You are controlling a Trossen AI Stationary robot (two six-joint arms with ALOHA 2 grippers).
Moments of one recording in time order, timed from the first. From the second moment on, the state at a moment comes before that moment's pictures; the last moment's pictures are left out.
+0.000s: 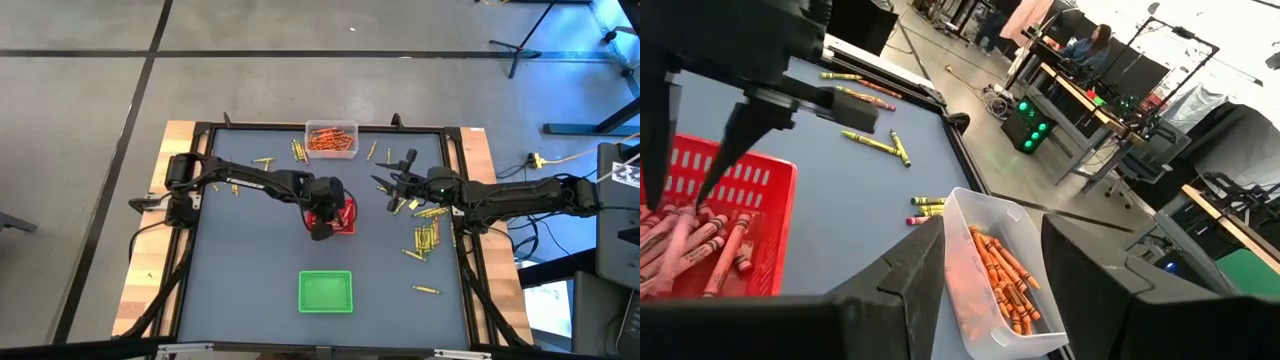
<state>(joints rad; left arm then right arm) 0.05 1.94 1.41 -0.46 0.01 -0.07 -0.13 0.93 0.35 0.45 0.29 -0.52</state>
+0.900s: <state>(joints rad) 0.23 1.57 1.41 -1.20 -0.58 -0.54 -0.13 0.93 0.35 0.45 0.29 -0.50</state>
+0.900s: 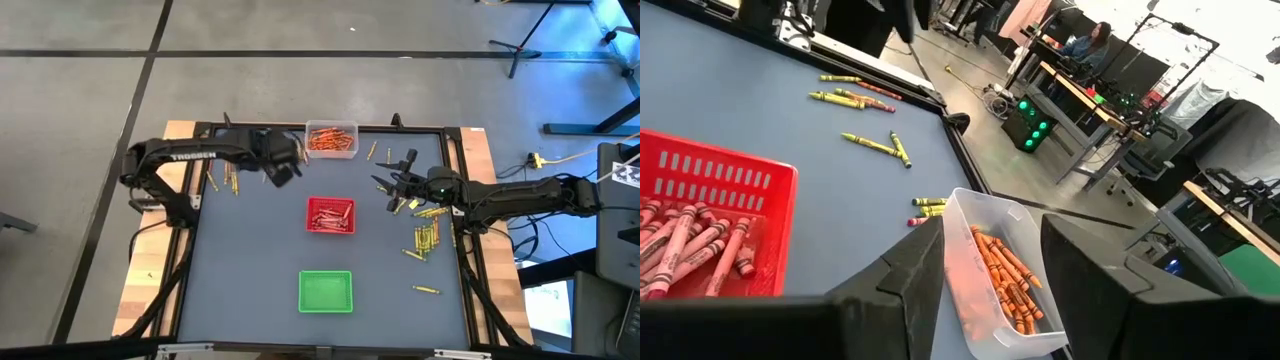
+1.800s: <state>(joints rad) 0.86 1.57 1.00 -0.98 -0.31 -0.53 -0.13 0.93 0.35 0.45 0.29 -0.50</state>
